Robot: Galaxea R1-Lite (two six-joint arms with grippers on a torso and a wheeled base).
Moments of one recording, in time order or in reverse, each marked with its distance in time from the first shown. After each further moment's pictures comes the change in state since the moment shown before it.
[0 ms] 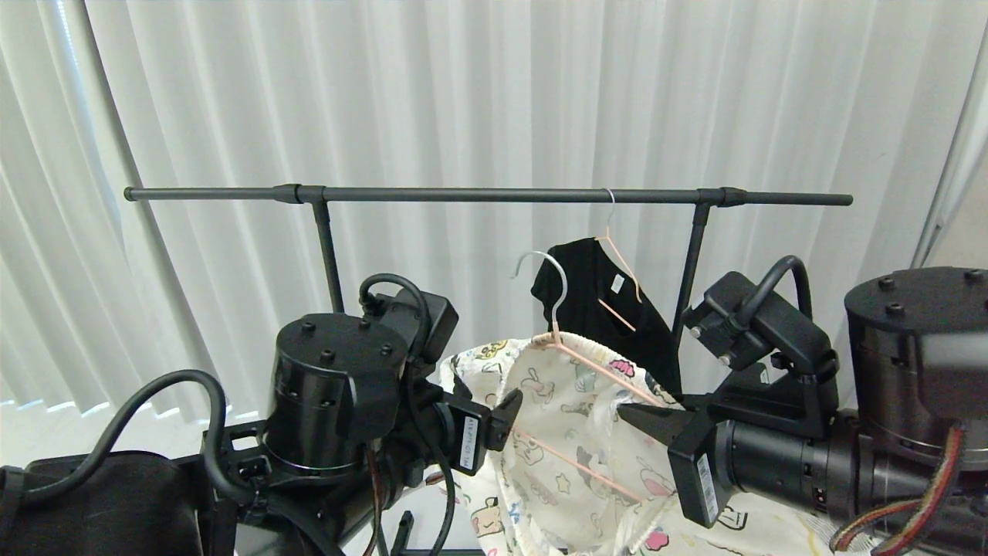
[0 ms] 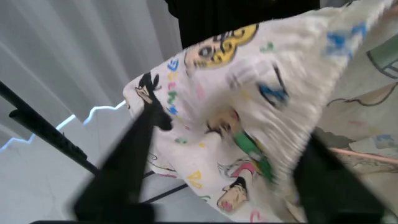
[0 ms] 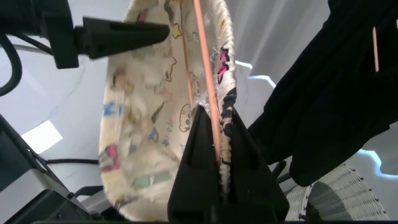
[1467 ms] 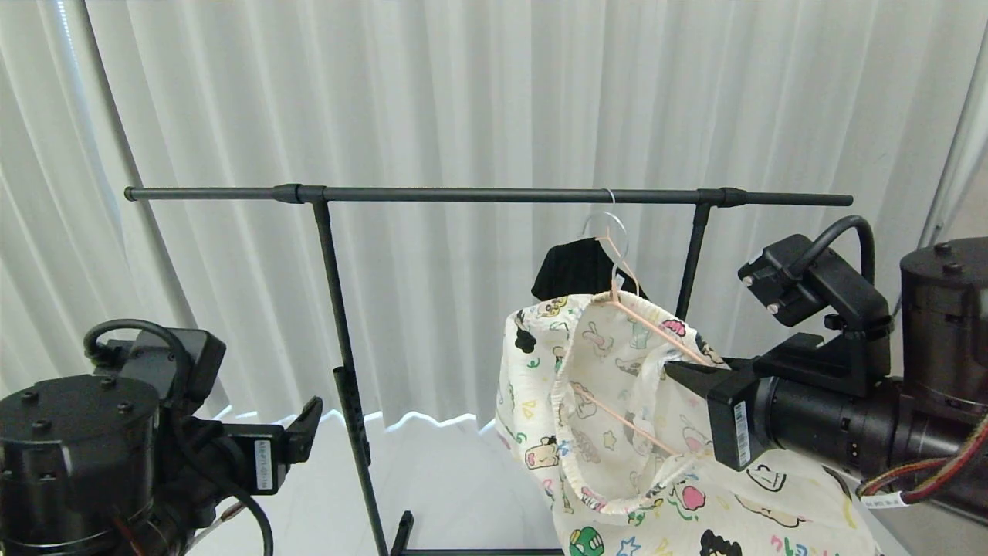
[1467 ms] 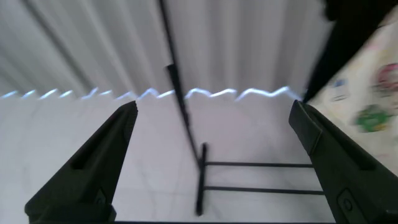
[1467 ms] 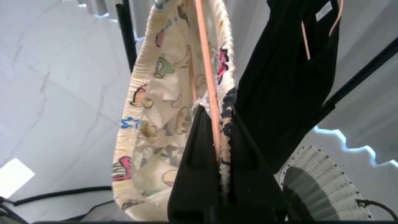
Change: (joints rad) left arm 0.267 -0.325 0.339 0.001 0.287 0.046; right arm -0.072 -0.056 -0.004 0.023 -0.122 0.024
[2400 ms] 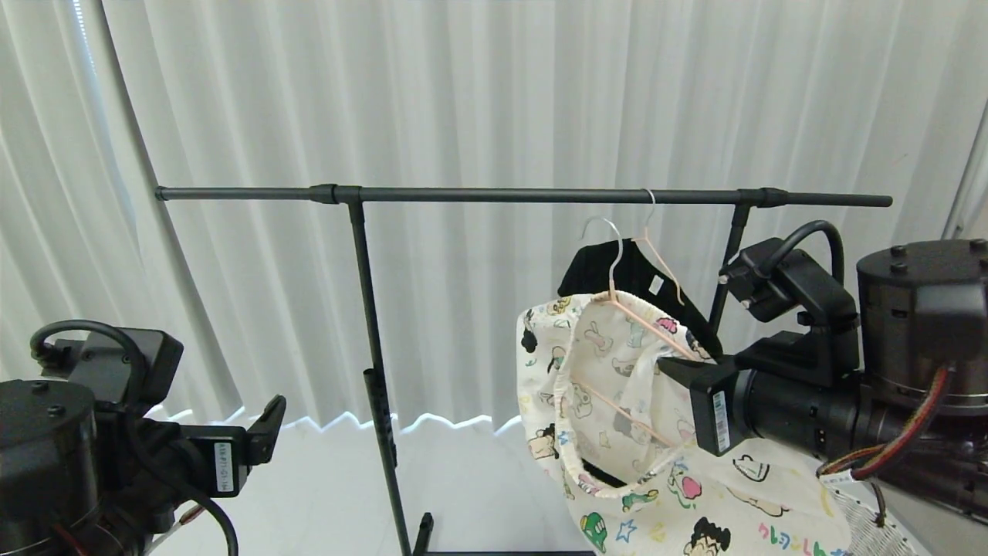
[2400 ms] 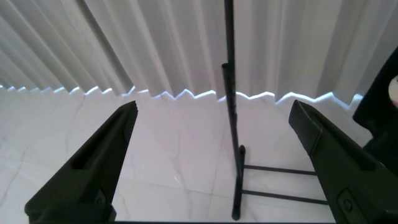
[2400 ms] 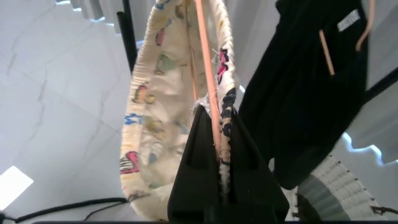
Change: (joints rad) left arm 0.066 -0.072 0.023 -0.001 0.013 0.084; right arm -0.032 0.053 -0.005 -0.035 -0.001 0.007
